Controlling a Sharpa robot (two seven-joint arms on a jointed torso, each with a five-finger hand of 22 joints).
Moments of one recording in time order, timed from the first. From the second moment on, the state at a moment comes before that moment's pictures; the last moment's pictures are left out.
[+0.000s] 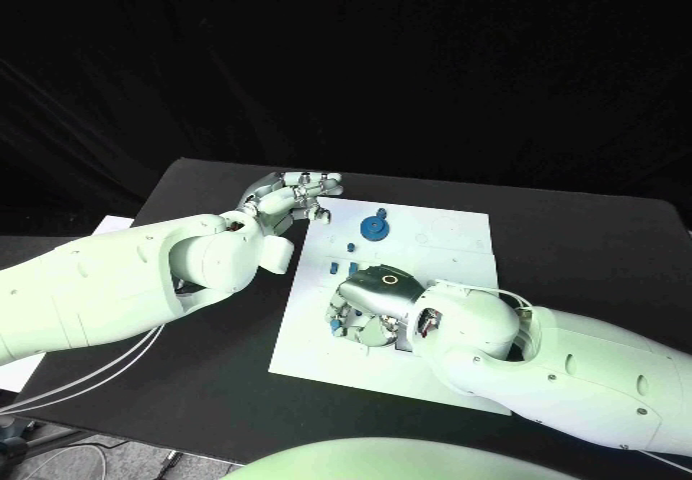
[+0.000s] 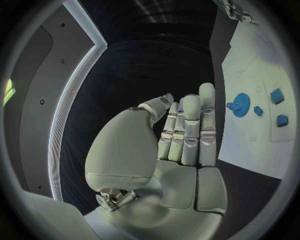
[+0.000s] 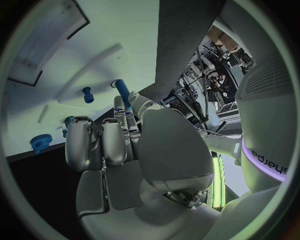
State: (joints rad) left arm 1.16 -0.89 -0.02 1.58 0.09 -0.27 0.36; left_hand 1.34 -0.12 0.49 -0.01 0.11 1.03 0.19 0.11 0.07 1.13 0.11 0.15 0.07 1.24 0.03 1.01 0.59 0.17 1.18 0.12 0.63 0.89; right arm 0.98 -0.63 0.01 1.77 -1.79 -0.13 -0.20; right_hand 1.44 -0.07 0.38 0.13 0.05 1.14 0.12 0.07 0.10 1.21 0.06 0.08 0.06 1.47 -0.02 1.30 1.16 0.08 1.38 0.08 1.37 1.31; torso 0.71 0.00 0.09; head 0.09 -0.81
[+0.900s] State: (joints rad) left arm 1.16 -0.89 -0.02 1.58 0.09 -0.26 0.35; left_hand 1.34 -0.12 0.49 -0.01 0.11 1.03 0.19 0.11 0.07 1.13 0.11 0.15 0.07 1.24 0.02 1.01 0.59 0.17 1.18 0.12 0.63 0.89; right arm 0.99 -0.62 0.01 1.76 -1.82 -0.10 -0.24; right_hand 1.43 -0.08 0.38 0.13 0.05 1.14 0.12 0.07 0.10 1.21 0.06 0.08 0.06 1.47 -0.02 1.30 1.16 0.08 1.37 0.09 1.37 1.30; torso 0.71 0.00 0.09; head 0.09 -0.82
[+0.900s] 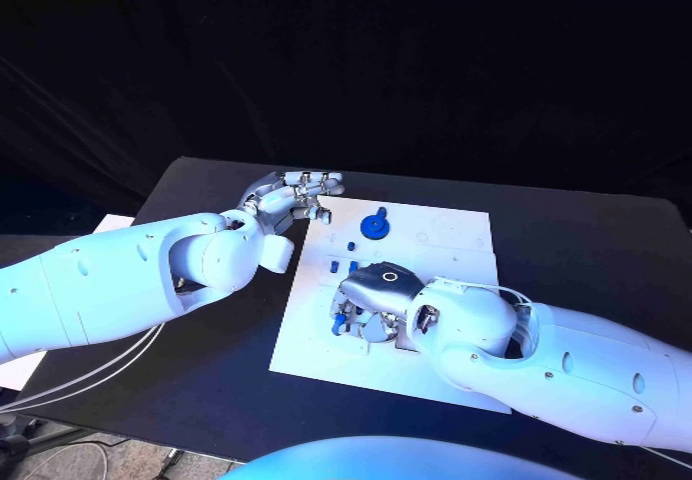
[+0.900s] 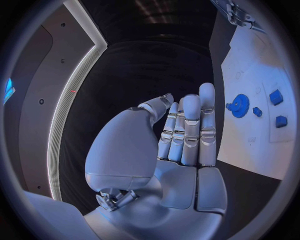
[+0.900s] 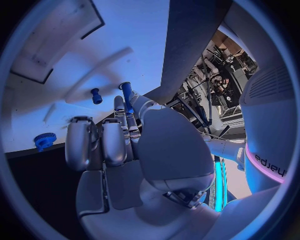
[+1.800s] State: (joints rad) left arm 1.16 -0.89 -0.02 1.58 0.09 -0.25 0.35; left_hand 1.34 -0.12 0.49 -0.01 0.11 1.03 0.19 0.11 0.07 1.13 0.11 0.15 0.07 1.24 0.02 1.01 0.59 0.17 1.18 0.12 0.63 0.89; right arm 0.98 -0.62 0.00 1.74 -1.83 -0.07 -0.26; right_hand 1.36 -0.15 0.27 0.16 0.06 0.96 0.15 0.07 0.07 1.02 0.11 0.07 0.06 1.47 0.02 1.26 1.11 0.08 1.33 0.13 1.31 1.24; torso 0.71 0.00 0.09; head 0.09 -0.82
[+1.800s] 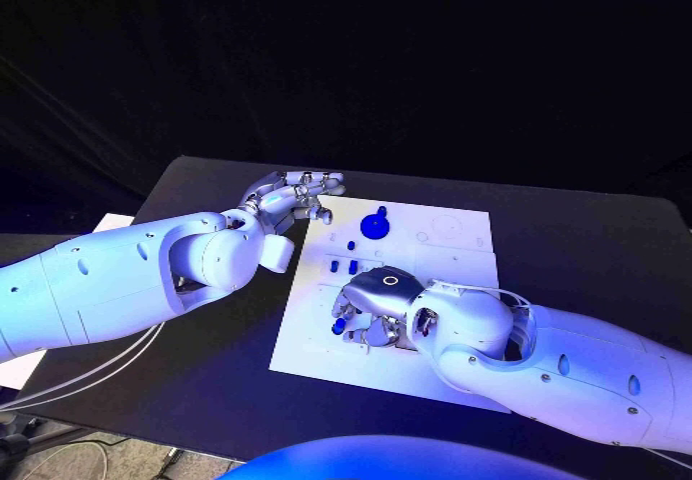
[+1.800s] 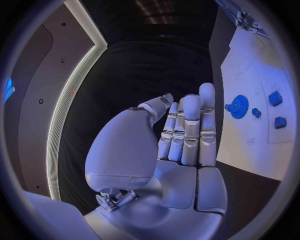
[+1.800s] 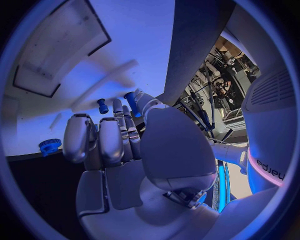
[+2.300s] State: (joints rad) left arm 1.16 -0.89 -0.02 1.58 0.09 -0.25 0.34; left_hand 1.34 -0.12 0.49 -0.01 0.11 1.03 0.19 0.11 0.07 1.12 0.11 0.15 0.07 1.24 0.02 1.01 0.59 0.17 1.18 0.12 0.63 0.89; right arm 0.98 -0.66 0.00 1.77 -1.82 -0.19 -0.25; right_hand 1.43 -0.09 0.12 0.18 0.11 0.90 0.14 0.07 0.07 0.98 0.12 0.13 0.07 1.47 0.04 1.25 1.09 0.08 1.32 0.14 1.31 1.23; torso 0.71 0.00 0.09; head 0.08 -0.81
